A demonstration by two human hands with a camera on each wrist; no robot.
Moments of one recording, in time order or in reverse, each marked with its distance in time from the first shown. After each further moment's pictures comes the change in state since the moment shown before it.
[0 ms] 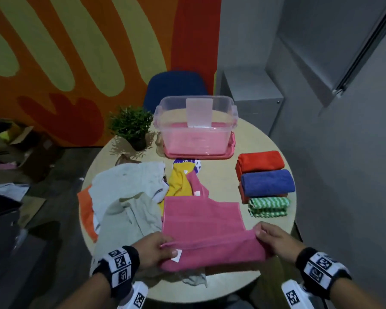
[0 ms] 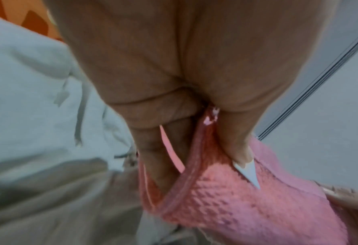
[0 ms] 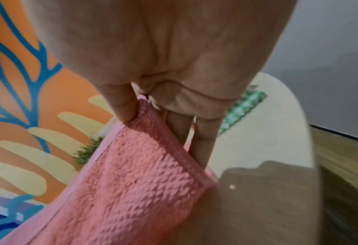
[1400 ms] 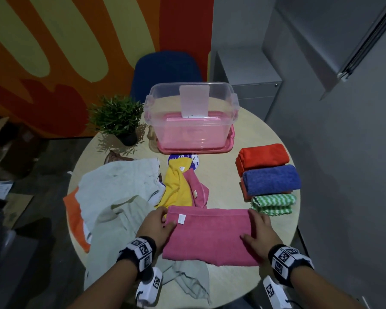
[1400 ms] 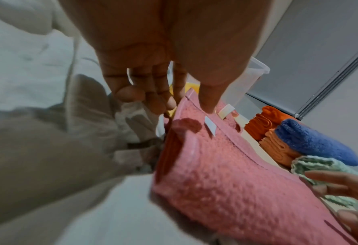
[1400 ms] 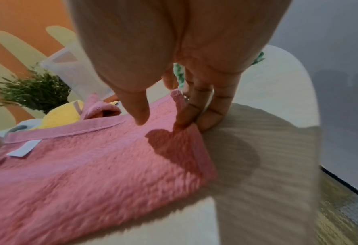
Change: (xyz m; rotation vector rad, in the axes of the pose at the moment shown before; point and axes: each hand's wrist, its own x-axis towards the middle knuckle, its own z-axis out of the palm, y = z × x) left_hand 0.097 -0.044 -0.015 0.129 0.531 -0.108; right_hand 0.067 0.029 0.034 -0.610 0.324 0.201
